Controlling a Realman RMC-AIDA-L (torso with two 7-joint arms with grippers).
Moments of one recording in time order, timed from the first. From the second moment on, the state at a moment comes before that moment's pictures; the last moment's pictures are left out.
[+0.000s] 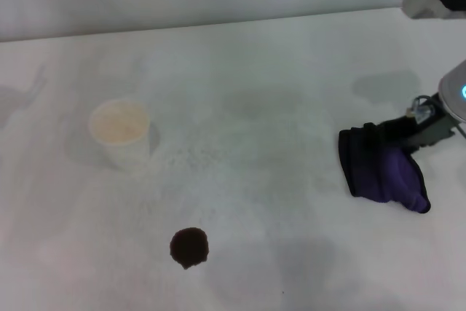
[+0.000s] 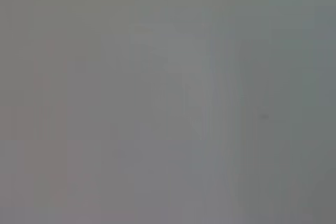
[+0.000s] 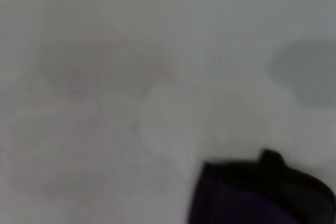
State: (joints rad) left arm -0.39 -2.03 1.12 0.42 -2.54 -1.08 2.76; right arm 0.46 2.01 -1.41 -1.36 0.46 1.53 0.04
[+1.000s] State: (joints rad) left arm -0.40 -2.07 1.12 0.45 -2.45 -1.00 2.75; right arm 0.55 2.01 -1.50 -1.18 0.37 1.47 0.04
